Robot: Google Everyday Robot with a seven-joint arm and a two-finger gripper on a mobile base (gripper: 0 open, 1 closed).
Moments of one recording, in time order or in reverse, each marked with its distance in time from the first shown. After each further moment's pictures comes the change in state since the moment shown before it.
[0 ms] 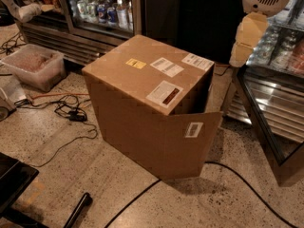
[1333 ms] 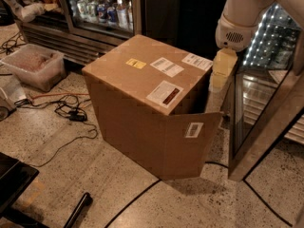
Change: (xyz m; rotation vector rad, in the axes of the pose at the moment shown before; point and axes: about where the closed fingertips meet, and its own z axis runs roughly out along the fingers) arm -0.013 0.021 0.093 -0.142 0.025 -0.035
